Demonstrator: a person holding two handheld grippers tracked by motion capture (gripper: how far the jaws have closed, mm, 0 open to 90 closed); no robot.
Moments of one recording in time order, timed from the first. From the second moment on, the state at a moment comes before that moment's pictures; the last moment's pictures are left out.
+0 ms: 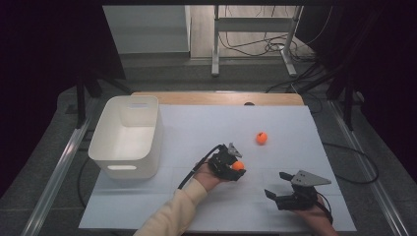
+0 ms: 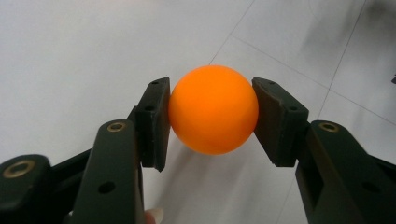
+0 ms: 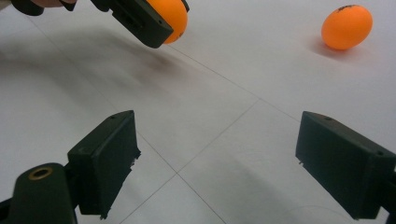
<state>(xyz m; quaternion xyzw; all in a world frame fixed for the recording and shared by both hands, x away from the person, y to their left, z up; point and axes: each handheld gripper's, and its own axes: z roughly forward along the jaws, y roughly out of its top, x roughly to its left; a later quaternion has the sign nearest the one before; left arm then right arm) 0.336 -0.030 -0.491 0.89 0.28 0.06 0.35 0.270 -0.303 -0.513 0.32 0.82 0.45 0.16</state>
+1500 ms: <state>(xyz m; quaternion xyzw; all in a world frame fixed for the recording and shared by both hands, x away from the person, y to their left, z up) 0.331 -0.008 -0.476 0.87 0.30 0.07 0.38 0.269 -0.303 -0.512 0.31 0.82 0.45 0.16</state>
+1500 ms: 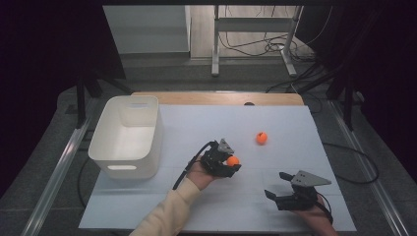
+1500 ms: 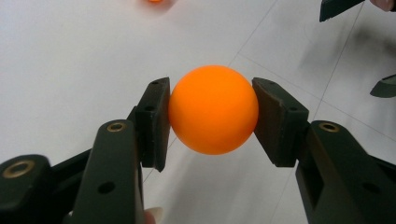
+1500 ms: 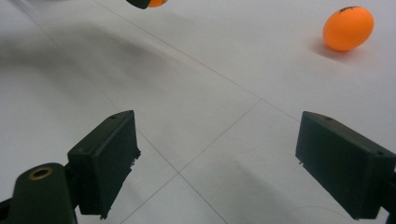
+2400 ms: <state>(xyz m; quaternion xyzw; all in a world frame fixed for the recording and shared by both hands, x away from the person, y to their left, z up) 0.330 0.011 -0.457 0.86 0.31 0.10 0.40 0.269 -0.303 -0.512 0.31 0.82 0.45 0.16</state>
